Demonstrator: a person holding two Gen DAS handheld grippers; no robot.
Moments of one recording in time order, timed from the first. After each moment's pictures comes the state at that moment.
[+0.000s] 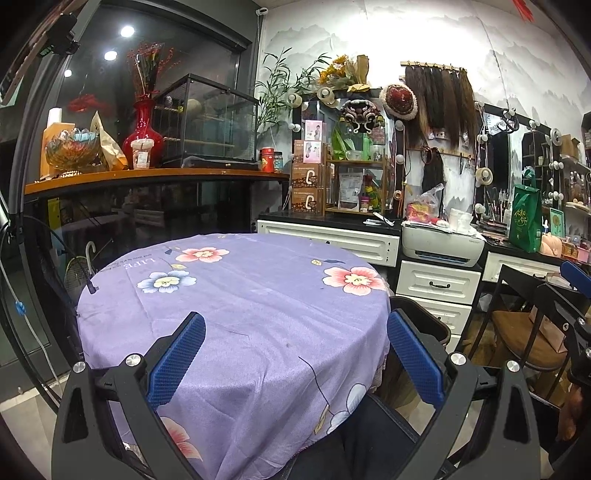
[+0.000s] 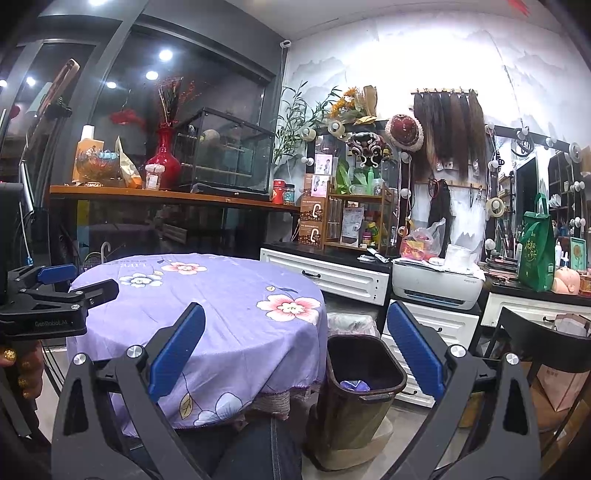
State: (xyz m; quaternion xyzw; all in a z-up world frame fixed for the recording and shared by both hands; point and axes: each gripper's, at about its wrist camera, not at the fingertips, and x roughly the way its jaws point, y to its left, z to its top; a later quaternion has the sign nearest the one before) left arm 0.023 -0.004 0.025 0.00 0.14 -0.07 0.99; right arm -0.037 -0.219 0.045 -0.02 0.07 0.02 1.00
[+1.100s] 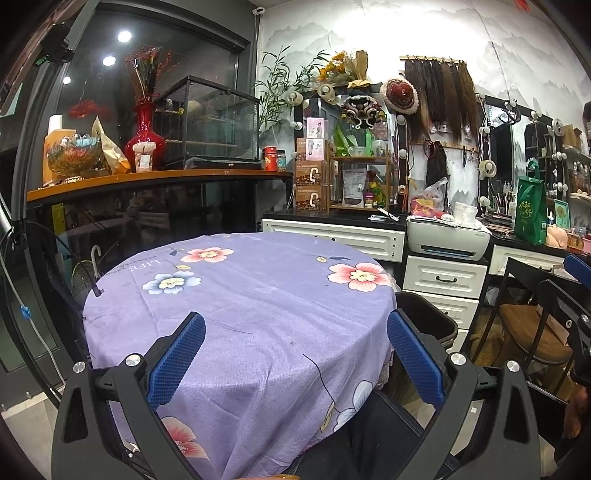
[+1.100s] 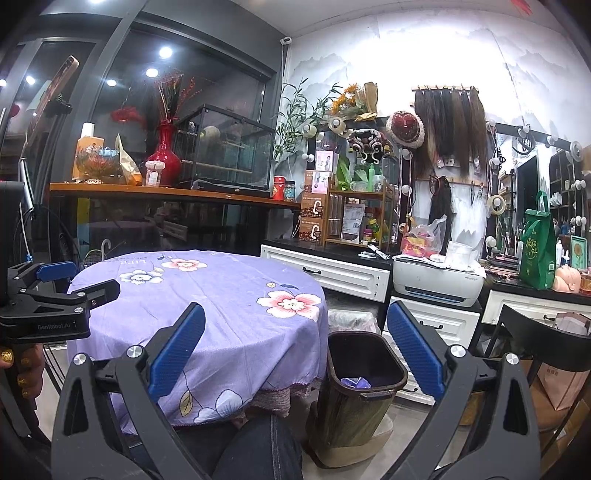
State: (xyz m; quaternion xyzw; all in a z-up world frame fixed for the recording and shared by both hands) left arm 0.025 -0.004 0.022 0.02 0.14 -0.06 0.99; right arm -0.038 -0.221 0.041 -0.02 0.08 0.02 1.00
